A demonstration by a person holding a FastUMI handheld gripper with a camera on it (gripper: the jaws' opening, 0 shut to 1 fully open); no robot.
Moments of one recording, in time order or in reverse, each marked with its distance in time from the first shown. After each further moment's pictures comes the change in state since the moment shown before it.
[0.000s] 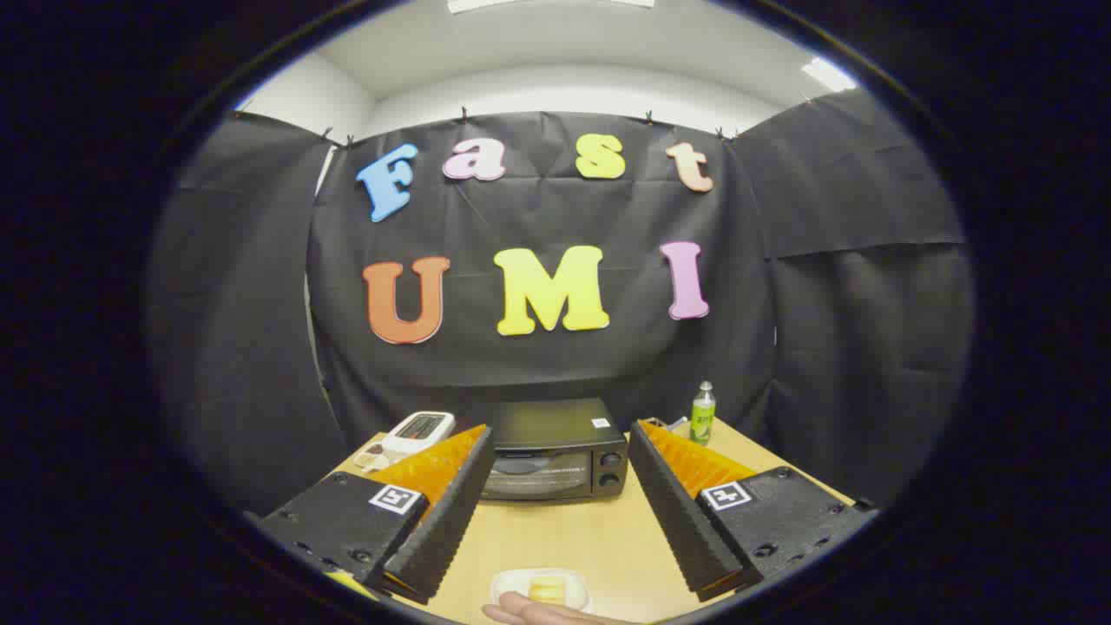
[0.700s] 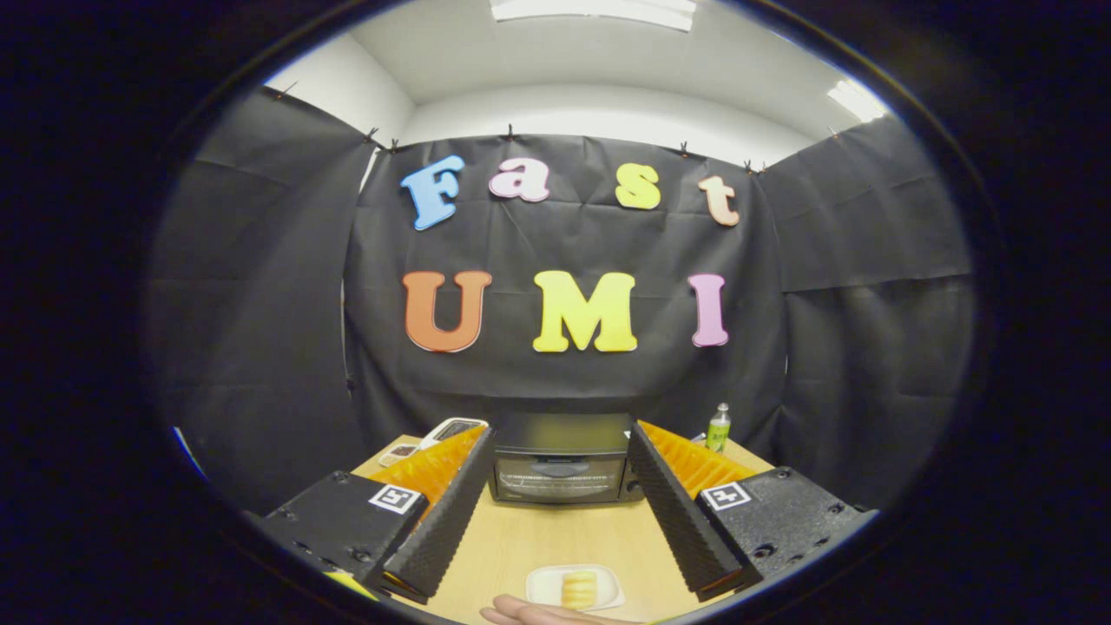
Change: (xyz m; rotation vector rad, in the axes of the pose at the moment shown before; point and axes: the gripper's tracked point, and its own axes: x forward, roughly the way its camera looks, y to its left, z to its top) arm -0.049 0.068 0.005 -0.058 -0.062 0.044
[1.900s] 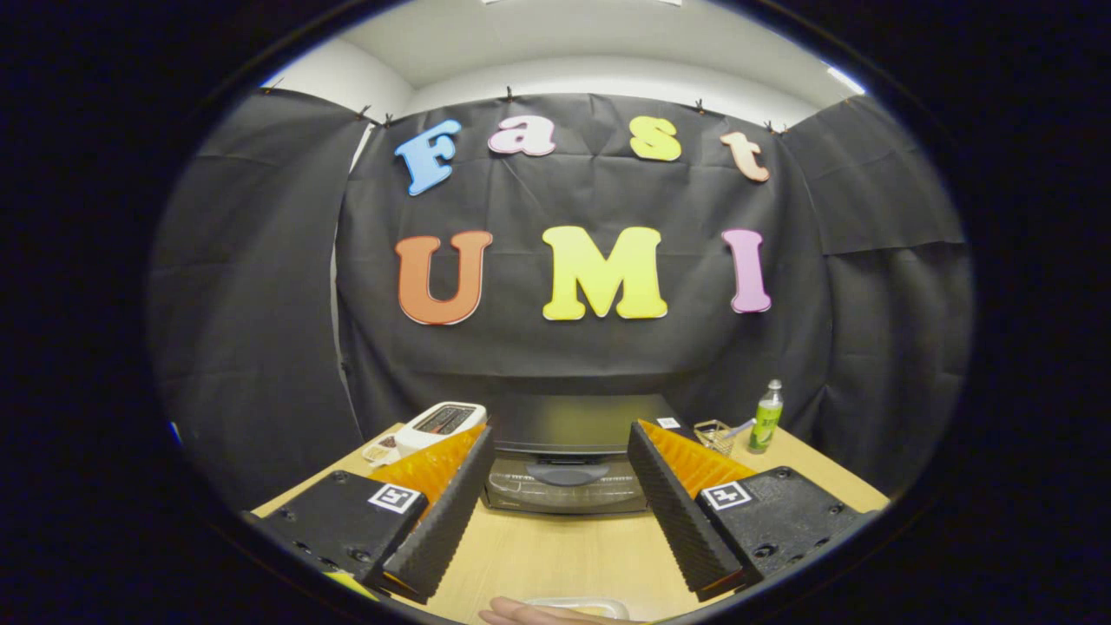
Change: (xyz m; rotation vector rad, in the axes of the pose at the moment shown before) arm 0.164 -0.011 -0.075 0.027 0.081 0.094
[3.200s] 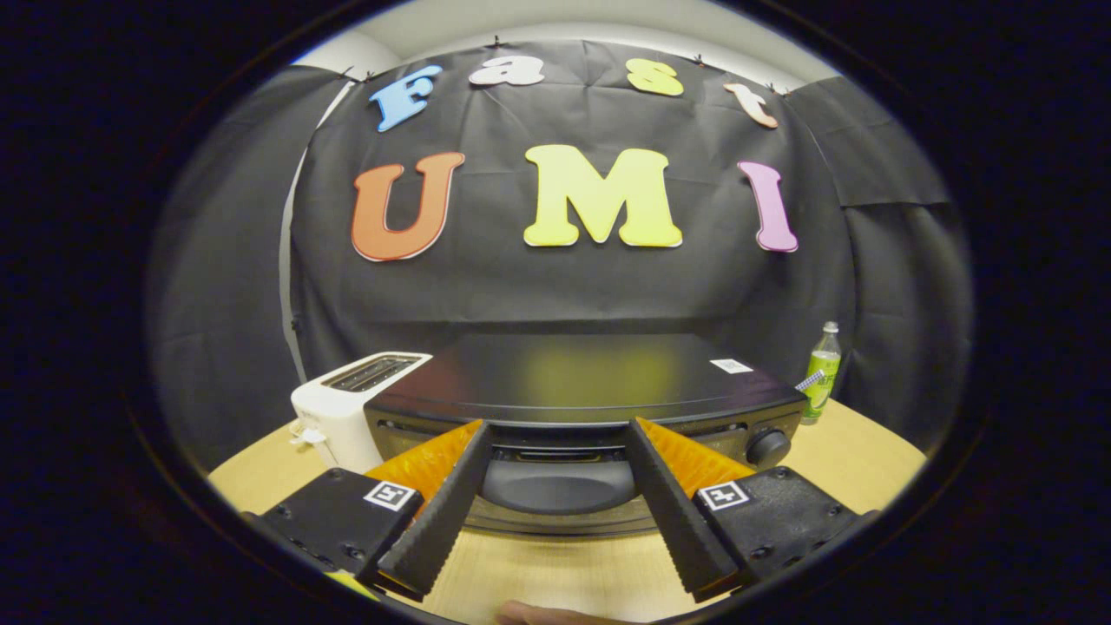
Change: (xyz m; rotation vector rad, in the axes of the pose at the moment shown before) arm 0.159 -0.024 -0.125 -0.008 0.084 -0.053
